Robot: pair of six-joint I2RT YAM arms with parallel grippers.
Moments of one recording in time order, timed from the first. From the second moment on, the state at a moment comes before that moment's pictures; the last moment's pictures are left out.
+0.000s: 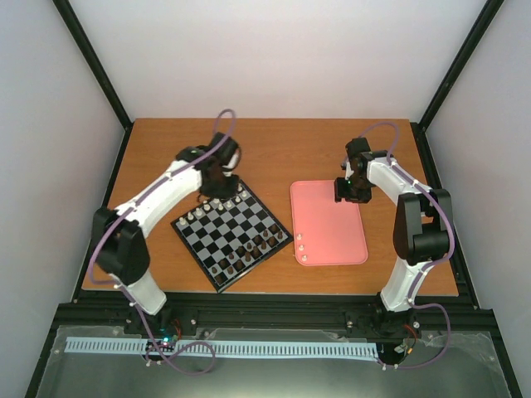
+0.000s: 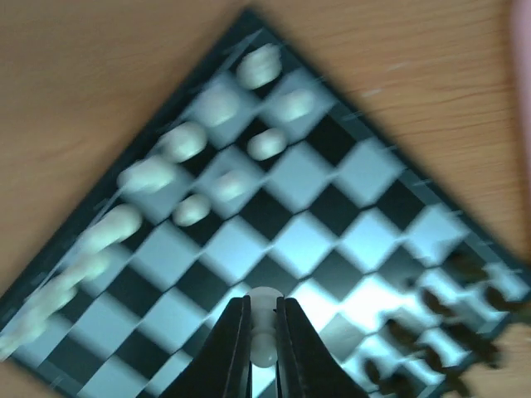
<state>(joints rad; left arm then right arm) -0.56 1.72 1.52 -1.01 -0.02 -0.34 0.16 1.82 1.33 -0.88 -0.09 0.16</state>
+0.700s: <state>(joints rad) -0.38 1.70 1.18 -0.87 -0.08 -0.36 0.16 1.84 1.33 -0.88 -0.10 0.15</state>
